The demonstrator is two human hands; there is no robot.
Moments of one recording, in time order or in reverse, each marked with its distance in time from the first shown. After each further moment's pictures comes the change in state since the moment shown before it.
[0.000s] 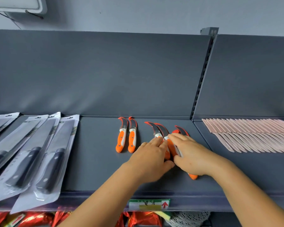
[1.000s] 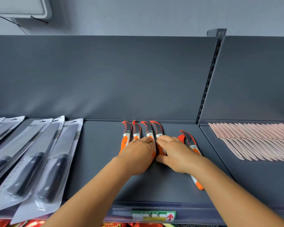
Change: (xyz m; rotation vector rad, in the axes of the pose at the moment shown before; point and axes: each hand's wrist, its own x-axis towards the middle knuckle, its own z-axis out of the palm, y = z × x) left_hand 0.014 -0.042 -0.007 0.241 0.001 -0.067; right_hand 0.046 -0.020 0.016 -0.043 0.001 -0.077
